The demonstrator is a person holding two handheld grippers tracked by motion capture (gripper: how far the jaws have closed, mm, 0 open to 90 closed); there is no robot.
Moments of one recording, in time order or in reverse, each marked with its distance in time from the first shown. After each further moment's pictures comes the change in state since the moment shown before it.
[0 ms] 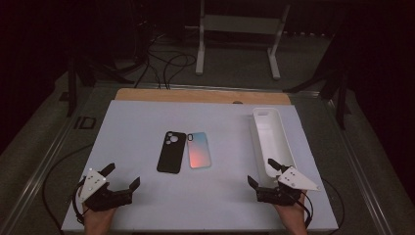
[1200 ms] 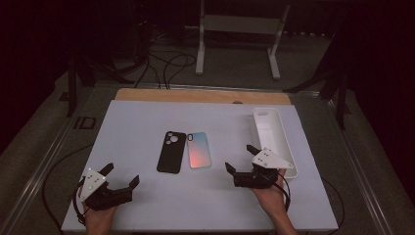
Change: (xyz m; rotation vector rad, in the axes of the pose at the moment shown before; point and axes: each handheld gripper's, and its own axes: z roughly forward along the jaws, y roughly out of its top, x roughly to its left) left arm 0.003 -0.003 0.003 0.002 0.032 -0.032; right arm 0.029 0.052 0.057 0.066 0.035 -0.016
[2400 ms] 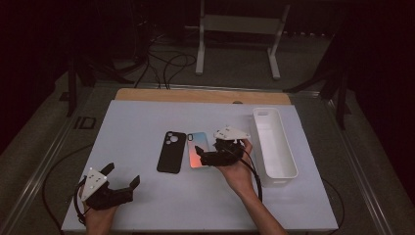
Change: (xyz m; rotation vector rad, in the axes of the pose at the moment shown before) left arm -0.001 0.000 0.002 0.011 0.000 0.014; right arm 0.027 0.048 0.086 0.147 0.025 0.057
